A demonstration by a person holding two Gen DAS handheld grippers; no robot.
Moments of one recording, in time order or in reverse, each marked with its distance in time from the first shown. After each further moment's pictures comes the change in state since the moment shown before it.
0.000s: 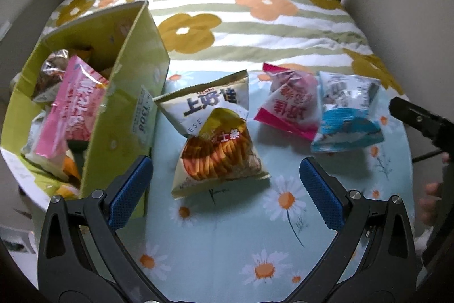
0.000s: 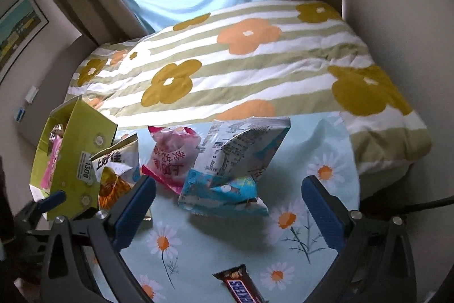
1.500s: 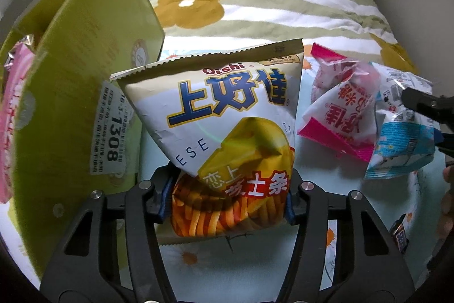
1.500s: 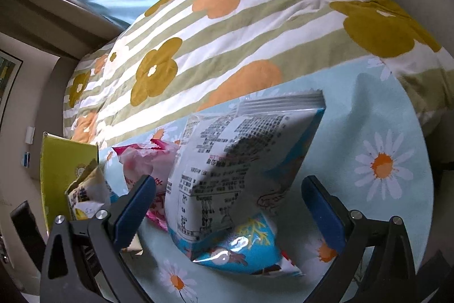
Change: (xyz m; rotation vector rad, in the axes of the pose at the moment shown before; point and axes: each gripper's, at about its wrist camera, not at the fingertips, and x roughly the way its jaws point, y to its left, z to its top) left arm 0.088 0.017 0.023 -0.011 0.112 0.018; right arm 0.095 -0.026 0.017 0.244 0.164 0.069
